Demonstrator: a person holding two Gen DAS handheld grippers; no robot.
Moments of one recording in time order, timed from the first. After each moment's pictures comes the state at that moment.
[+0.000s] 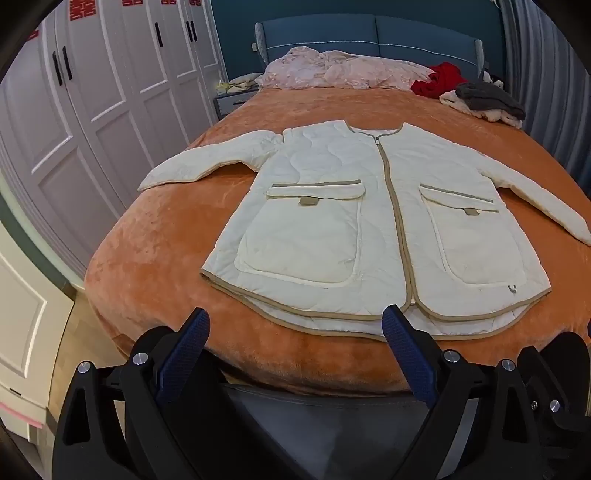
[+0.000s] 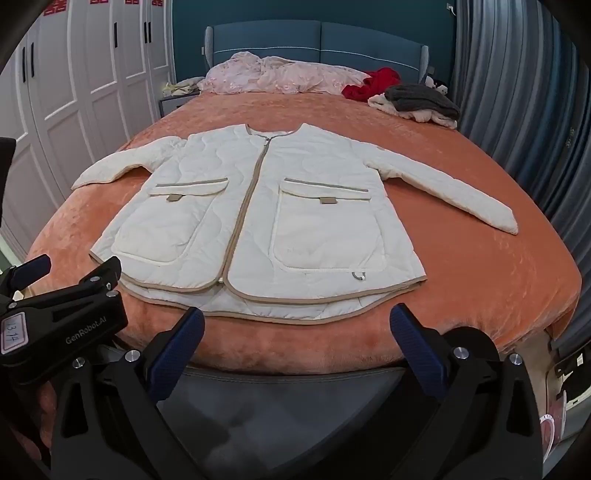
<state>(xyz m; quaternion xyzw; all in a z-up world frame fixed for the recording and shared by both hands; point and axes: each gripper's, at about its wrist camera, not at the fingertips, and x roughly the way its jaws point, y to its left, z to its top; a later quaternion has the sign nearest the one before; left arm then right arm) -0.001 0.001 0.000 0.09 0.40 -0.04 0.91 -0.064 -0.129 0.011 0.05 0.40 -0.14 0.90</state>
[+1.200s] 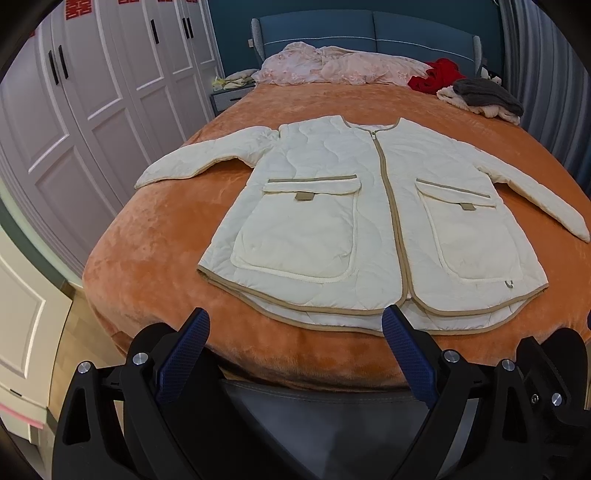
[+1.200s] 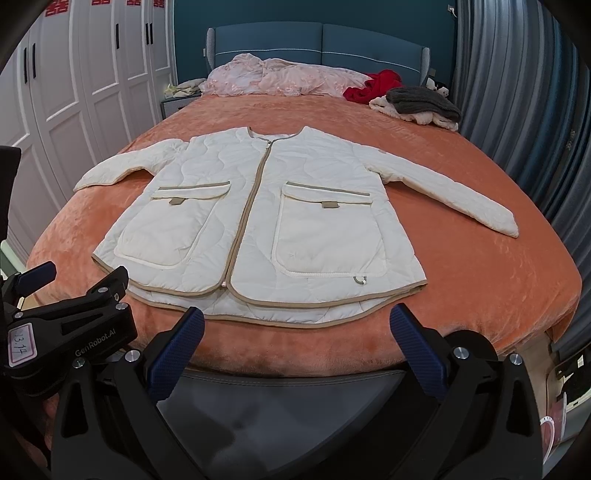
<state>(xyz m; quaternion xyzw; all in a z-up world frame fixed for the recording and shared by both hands) -0.001 -0.002 0.000 0.09 0.42 -0.05 0.90 -0.062 -0.129 0.016 0.04 0.40 -0.14 0.90</state>
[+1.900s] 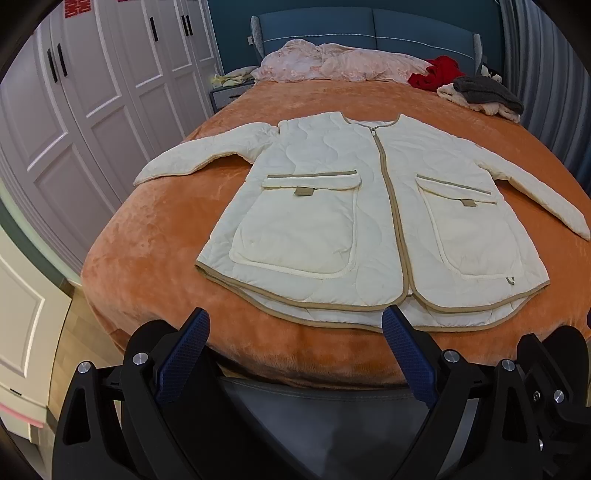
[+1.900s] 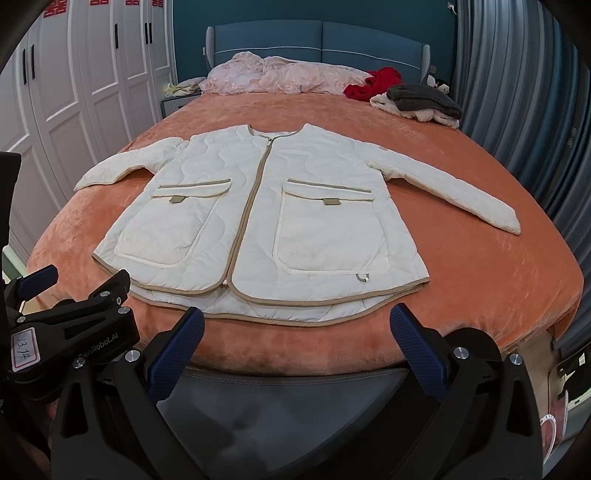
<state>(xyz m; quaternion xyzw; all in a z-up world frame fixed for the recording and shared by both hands) -0.002 -0.001 -0.003 0.09 0.42 -0.05 0.90 -0.062 -0.129 0.018 0.05 0.40 -0.14 0.90</state>
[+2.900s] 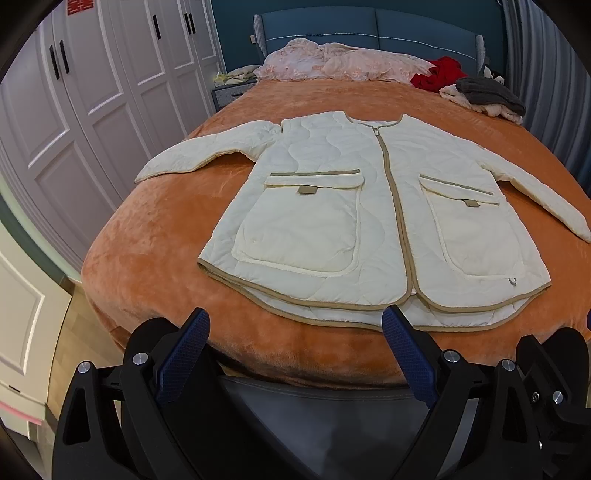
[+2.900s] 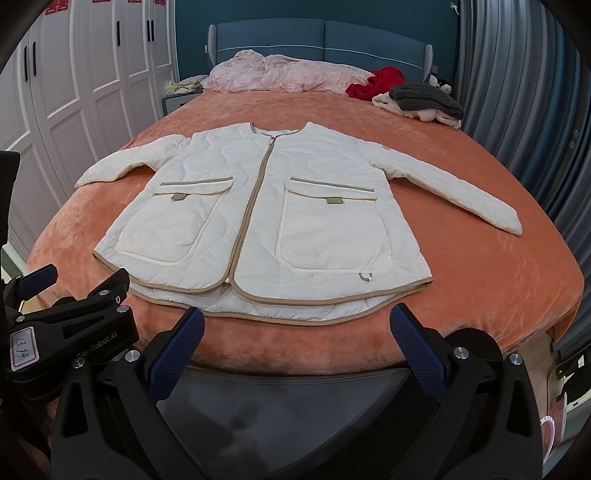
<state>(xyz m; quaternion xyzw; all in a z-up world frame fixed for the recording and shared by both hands) -0.002 0.001 -0.006 0.09 0.42 -0.05 0.90 -0.060 -0.128 0.015 0.05 0.40 -0.14 0.90</state>
